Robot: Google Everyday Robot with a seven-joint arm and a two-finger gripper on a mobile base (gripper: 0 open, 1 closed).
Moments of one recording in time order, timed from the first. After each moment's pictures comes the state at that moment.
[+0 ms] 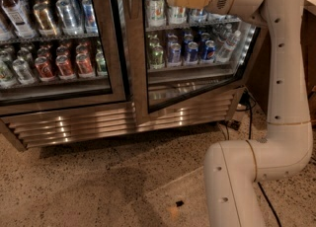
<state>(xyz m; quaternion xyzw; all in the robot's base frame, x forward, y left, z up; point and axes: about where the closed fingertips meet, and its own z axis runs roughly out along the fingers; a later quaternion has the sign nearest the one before) 0.714 -0.072 1.044 -0.39 0.53 0.46 0.60</state>
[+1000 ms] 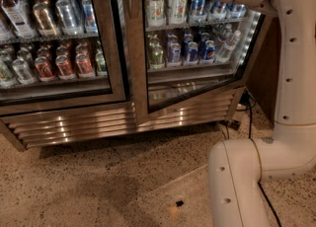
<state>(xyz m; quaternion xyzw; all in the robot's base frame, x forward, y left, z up) 0.676 -0.065 1.088 -0.41 0.51 0.44 0.62</state>
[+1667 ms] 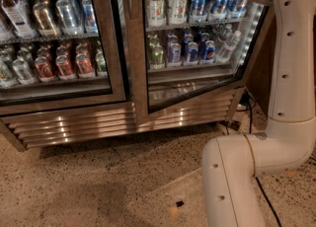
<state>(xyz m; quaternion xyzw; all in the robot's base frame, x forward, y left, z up) 0.620 -0.030 1.127 -0.43 0.47 0.48 0.60</state>
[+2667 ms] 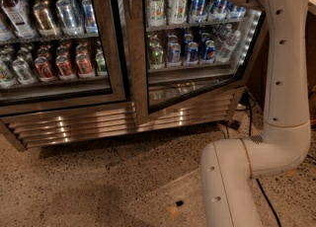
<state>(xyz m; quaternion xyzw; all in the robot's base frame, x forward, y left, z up) 0.603 -0.006 1.121 -0.43 0.47 0.50 0.58</state>
